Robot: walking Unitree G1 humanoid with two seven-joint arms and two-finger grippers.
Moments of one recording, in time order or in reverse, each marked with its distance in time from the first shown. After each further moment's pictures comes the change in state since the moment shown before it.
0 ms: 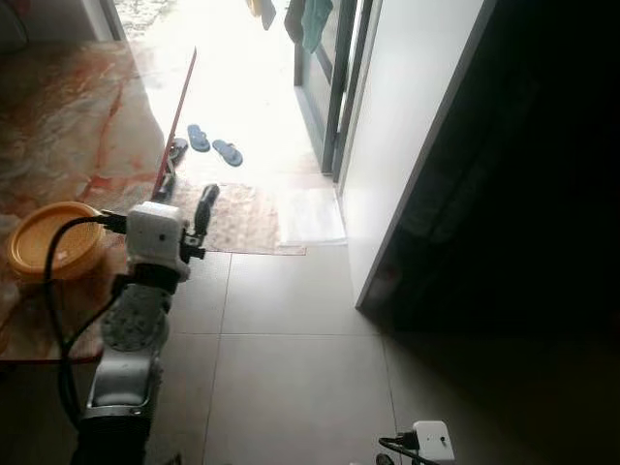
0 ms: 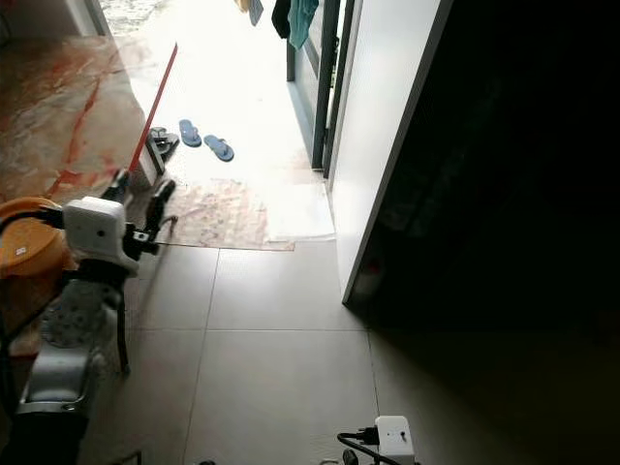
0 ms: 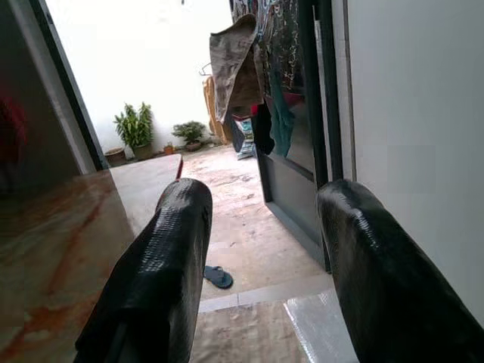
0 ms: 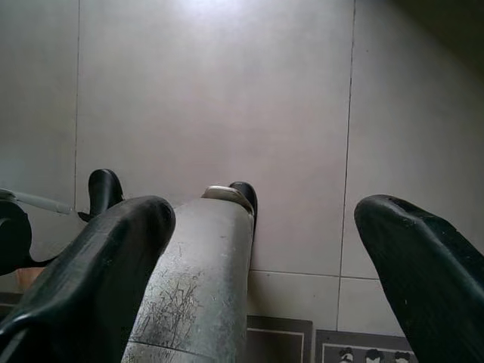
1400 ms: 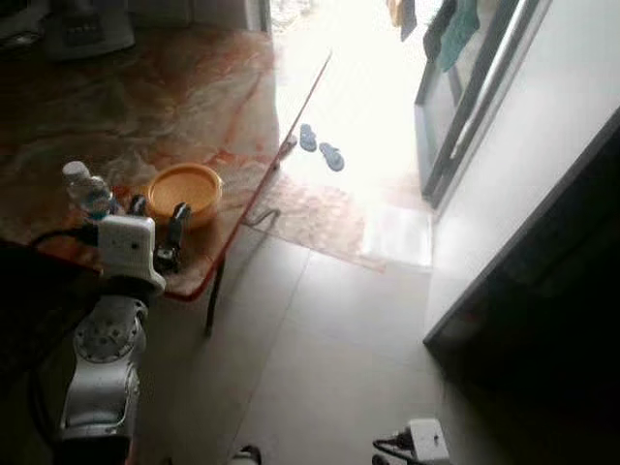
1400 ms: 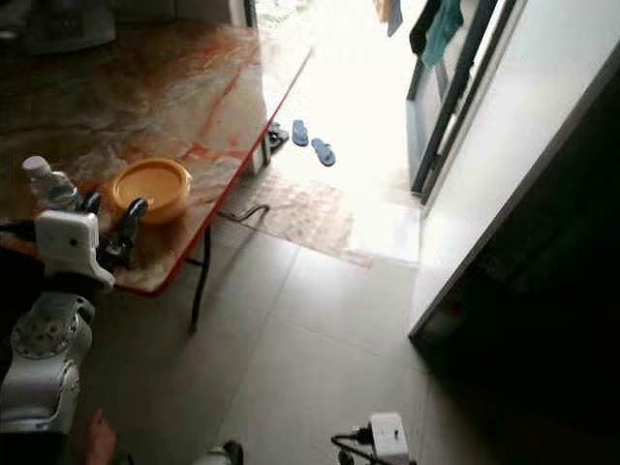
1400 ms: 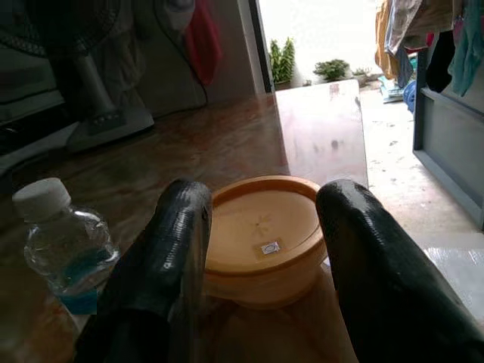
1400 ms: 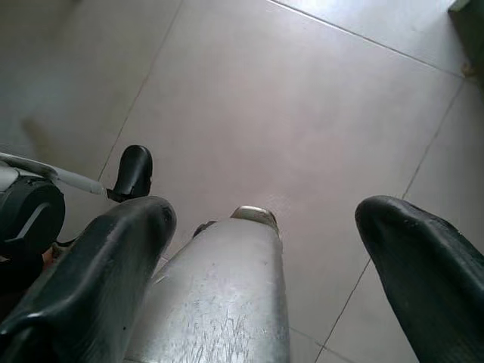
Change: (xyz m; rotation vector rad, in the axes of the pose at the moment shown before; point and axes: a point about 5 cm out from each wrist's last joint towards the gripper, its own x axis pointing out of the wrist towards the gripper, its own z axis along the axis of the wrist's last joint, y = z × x) left arm -0.012 0.010 -0.006 -0.024 0.111 0.049; right arm 0.002 0.004 0.003 -0.048 -0.006 0.003
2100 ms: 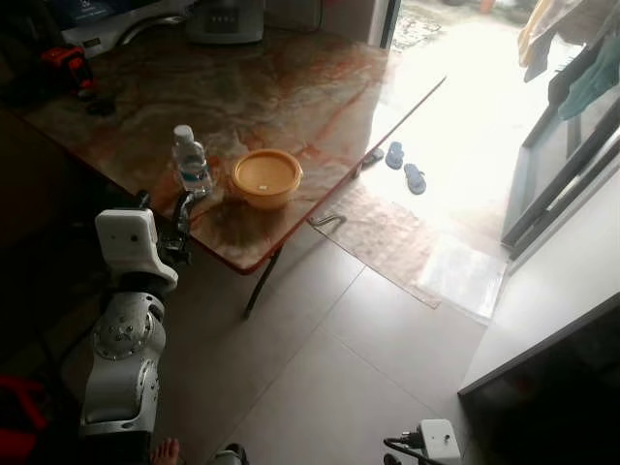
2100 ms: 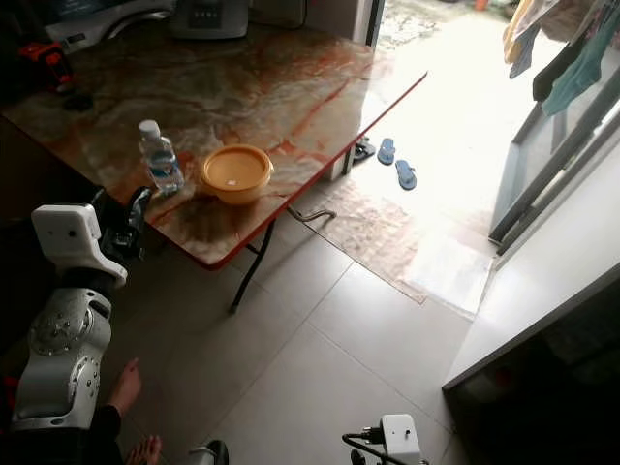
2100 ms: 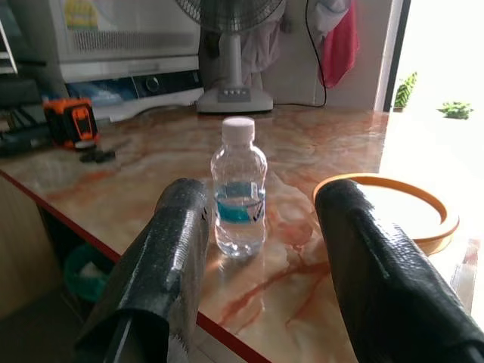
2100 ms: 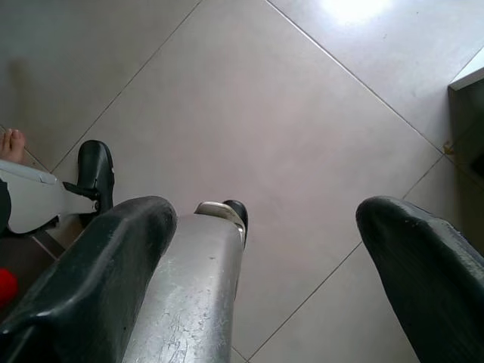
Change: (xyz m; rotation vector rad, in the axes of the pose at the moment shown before) left arm 0.003 -0.011 0.004 -0.191 -0.007 0.085; right arm -0.002 -0.011 0.000 -0.001 0.014 -0.029
